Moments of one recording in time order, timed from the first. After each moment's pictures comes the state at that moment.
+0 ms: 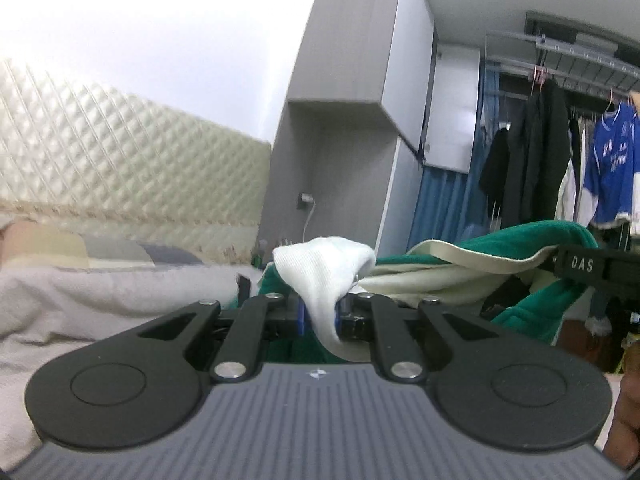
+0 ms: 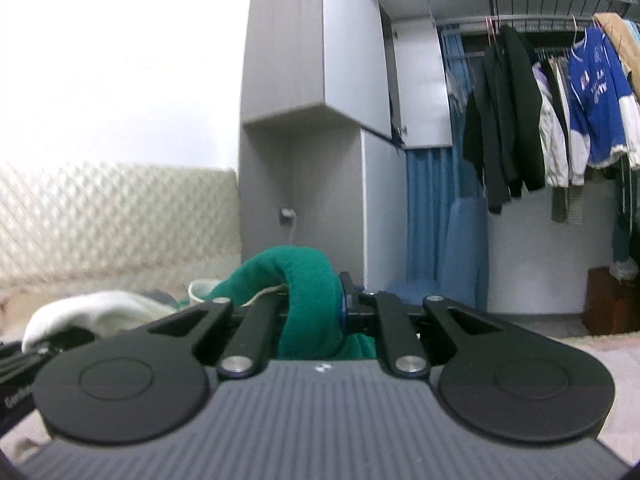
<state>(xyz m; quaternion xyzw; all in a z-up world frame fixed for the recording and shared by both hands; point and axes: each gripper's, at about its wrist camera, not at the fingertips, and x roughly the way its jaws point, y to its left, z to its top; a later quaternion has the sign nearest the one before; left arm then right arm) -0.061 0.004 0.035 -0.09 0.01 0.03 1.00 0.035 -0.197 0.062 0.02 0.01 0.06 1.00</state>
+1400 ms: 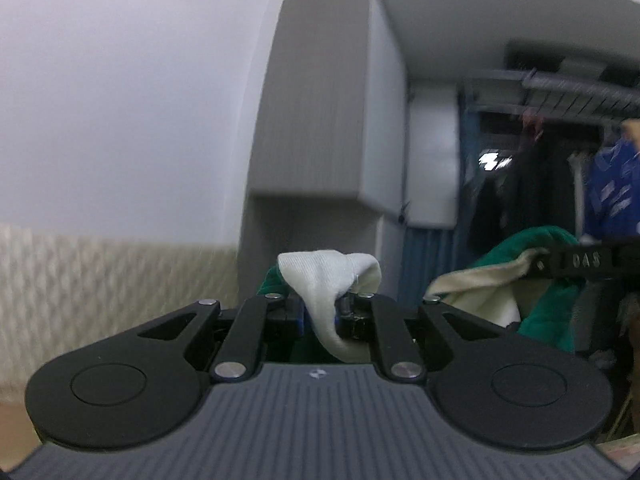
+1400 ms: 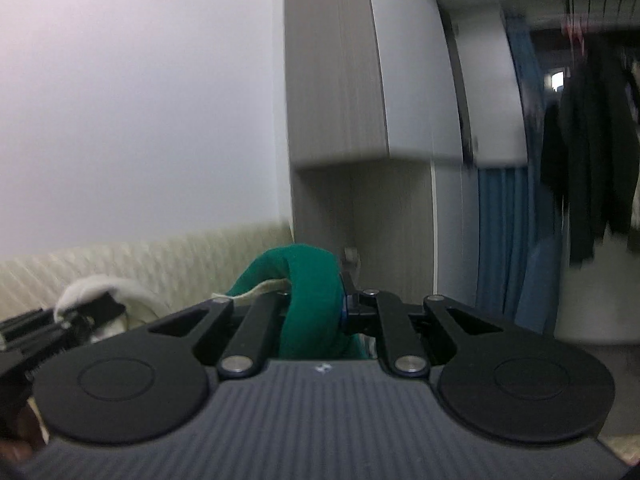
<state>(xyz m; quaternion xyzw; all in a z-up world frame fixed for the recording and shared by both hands) 0.129 0.058 0.324 -0.04 -0.04 0.01 1.00 0.265 -0.192 0.278 0.04 0.06 0.16 0.98</state>
